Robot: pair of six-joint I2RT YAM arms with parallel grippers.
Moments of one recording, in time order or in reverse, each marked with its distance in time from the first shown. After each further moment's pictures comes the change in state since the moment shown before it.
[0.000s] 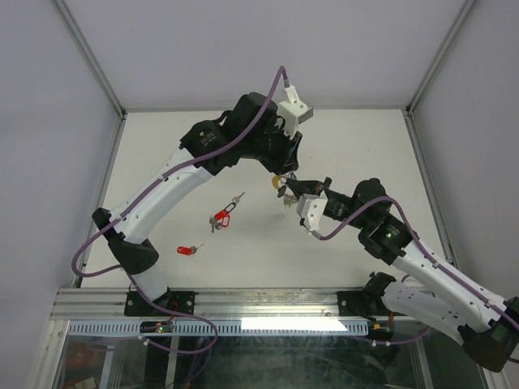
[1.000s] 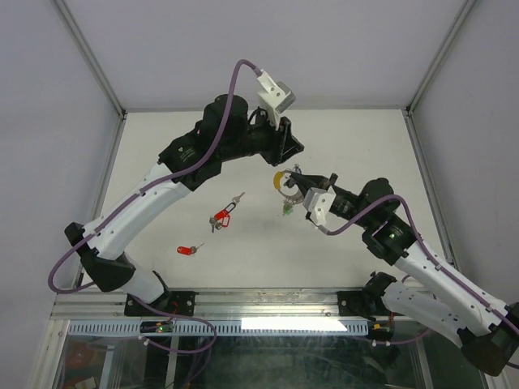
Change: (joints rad) left arm 0.025 -0.231 -0.322 0.498 0.033 -0.030; right arm -0.033 -0.022 0.000 0.066 0.012 0.062
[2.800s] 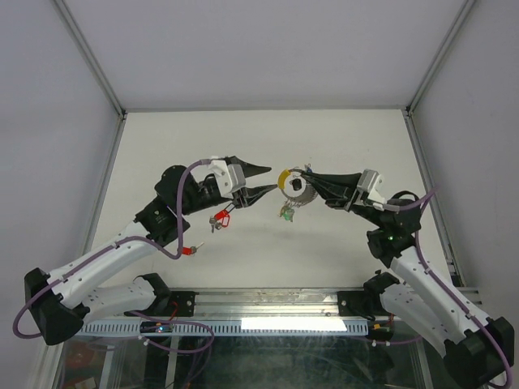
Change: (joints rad) left arm 0.049 -0.480 -0.857 0.708 0.217 0.360; right arm -0.261 -0.028 -0.215 0.671 -0.290 0.839
